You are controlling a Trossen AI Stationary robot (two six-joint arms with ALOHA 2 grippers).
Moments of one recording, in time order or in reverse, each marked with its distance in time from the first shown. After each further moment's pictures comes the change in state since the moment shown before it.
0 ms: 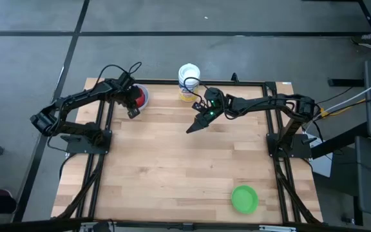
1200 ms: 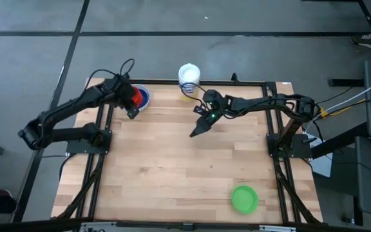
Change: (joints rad) left arm -0.097 -0.249 -0.001 -0.077 -0.029 -0.307; right arm 0.000 0.000 0.000 -0.165 -0.022 -0.136
